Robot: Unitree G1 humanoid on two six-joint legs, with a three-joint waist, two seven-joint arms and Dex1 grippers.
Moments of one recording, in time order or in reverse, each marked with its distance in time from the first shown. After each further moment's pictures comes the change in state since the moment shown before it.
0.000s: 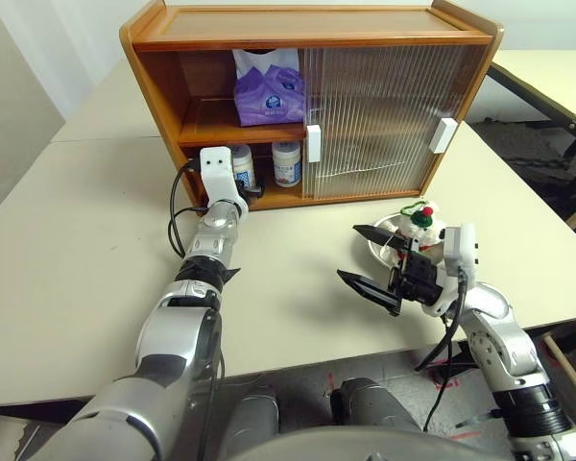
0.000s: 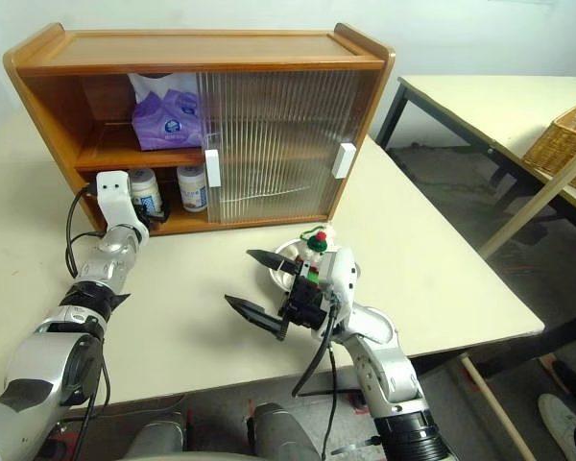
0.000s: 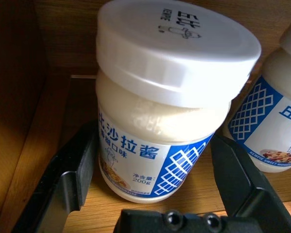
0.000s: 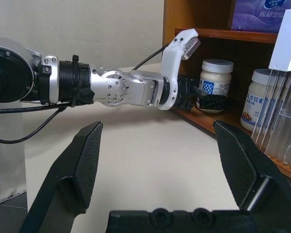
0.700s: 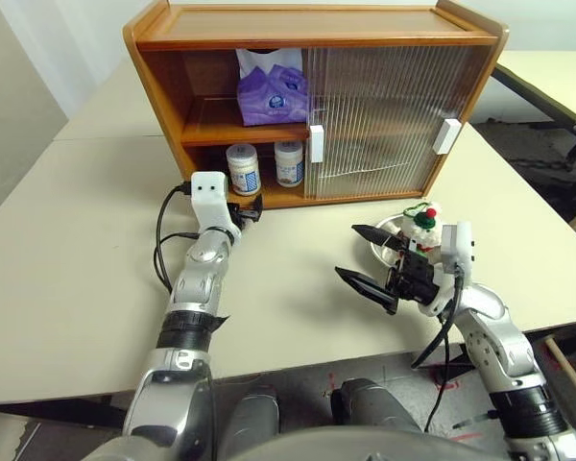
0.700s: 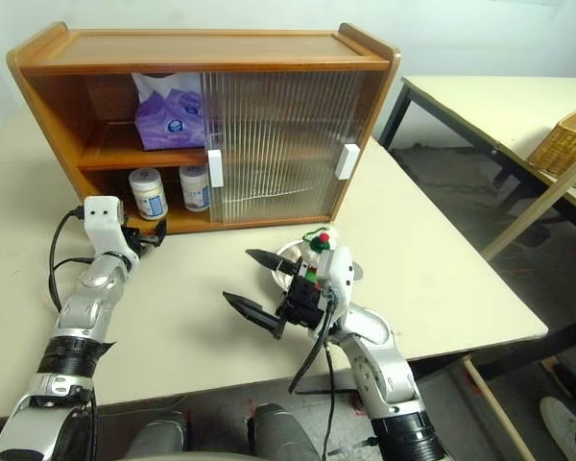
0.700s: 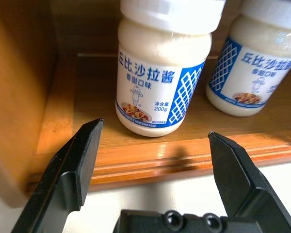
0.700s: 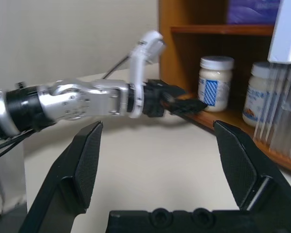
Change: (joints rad) left arm 0.417 -0.003 -0.046 -0.716 -0.005 0.259 -0.074; right arm 0.052 0.027 0.000 -0.048 0.015 0.065 -0.063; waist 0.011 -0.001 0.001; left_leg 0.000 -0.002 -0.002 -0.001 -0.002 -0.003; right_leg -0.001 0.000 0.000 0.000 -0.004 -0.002
